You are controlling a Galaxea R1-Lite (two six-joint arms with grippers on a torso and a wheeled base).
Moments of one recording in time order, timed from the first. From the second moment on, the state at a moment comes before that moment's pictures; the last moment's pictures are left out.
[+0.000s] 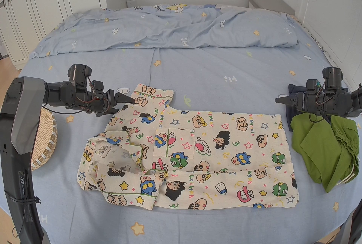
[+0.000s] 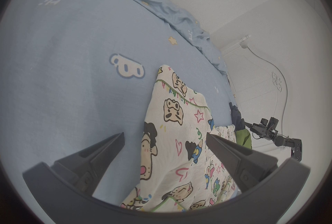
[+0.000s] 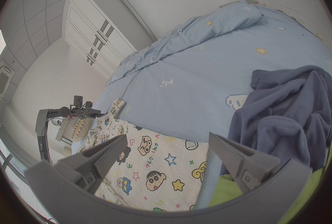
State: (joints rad) left arm 0.00 2.37 -1.82 0.16 -0.68 -0.26; right arm -0.11 2.01 -1.21 -0.23 0.69 0.06
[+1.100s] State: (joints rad) left arm -0.01 2.39 -1.83 0.15 -0.68 -0.26; right arm -0.11 2.00 -1.21 -0.23 0.69 0.06
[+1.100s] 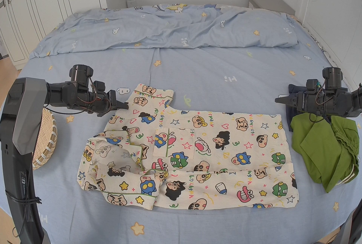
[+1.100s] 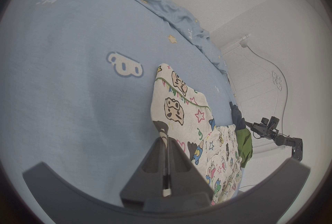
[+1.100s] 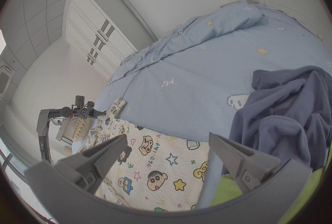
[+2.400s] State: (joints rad) left arm 0.00 2.37 -1.82 0.16 -0.67 -0.26; right arm -0.10 2.20 -1.28 -0.29 0.66 0.07
